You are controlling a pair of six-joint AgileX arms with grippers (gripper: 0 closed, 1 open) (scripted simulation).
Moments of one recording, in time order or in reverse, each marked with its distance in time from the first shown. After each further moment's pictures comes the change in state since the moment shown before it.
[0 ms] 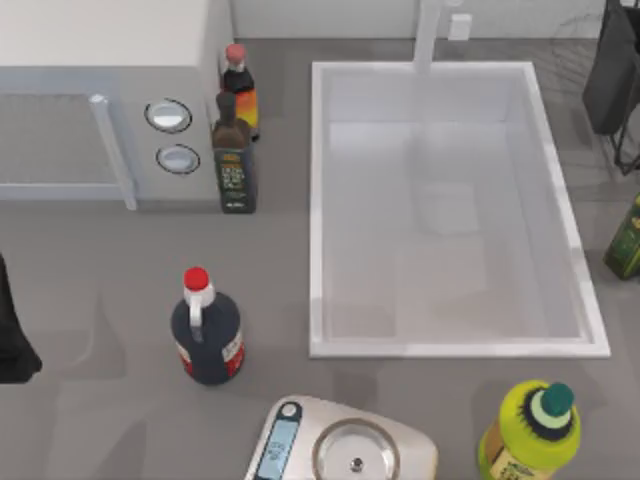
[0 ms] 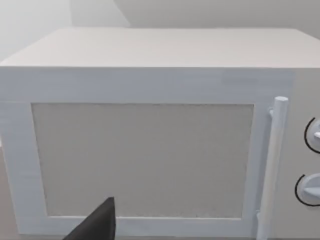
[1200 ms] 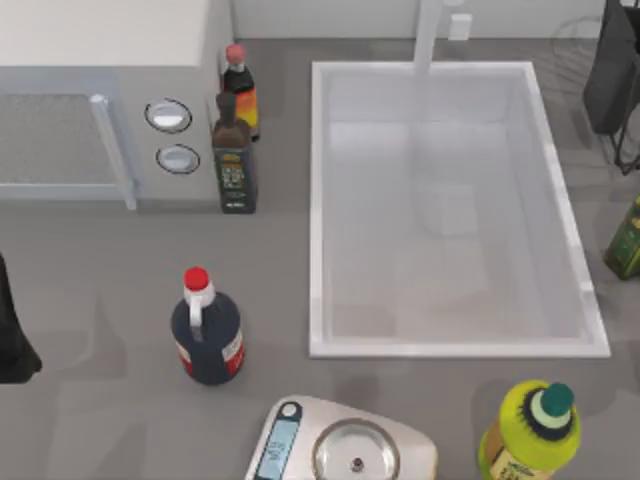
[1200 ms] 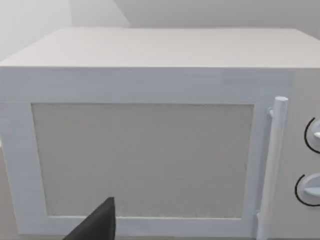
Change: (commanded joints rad) left arm 0.000 0.000 0.000 0.000 0.000 0.000; right arm 0.005 0.085 -0.357 0.442 0.000 0.006
